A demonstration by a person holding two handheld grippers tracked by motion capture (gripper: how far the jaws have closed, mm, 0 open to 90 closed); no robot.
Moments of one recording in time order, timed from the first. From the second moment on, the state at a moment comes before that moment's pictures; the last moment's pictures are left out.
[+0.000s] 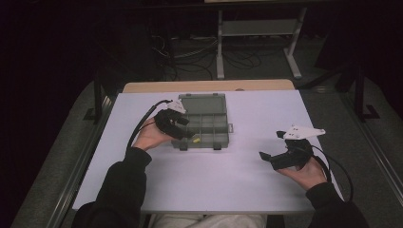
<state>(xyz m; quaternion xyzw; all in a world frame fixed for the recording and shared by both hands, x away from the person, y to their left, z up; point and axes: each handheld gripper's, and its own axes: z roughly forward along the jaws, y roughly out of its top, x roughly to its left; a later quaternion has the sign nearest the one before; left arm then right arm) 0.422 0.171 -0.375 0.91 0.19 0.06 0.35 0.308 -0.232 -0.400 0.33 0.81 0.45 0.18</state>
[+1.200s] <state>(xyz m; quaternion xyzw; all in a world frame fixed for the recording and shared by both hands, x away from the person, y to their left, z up) 0.365 0.227 -0.344 0.86 0.22 0.14 0.44 0.307 -0.231 -0.400 0.33 0.81 0.45 0.19</state>
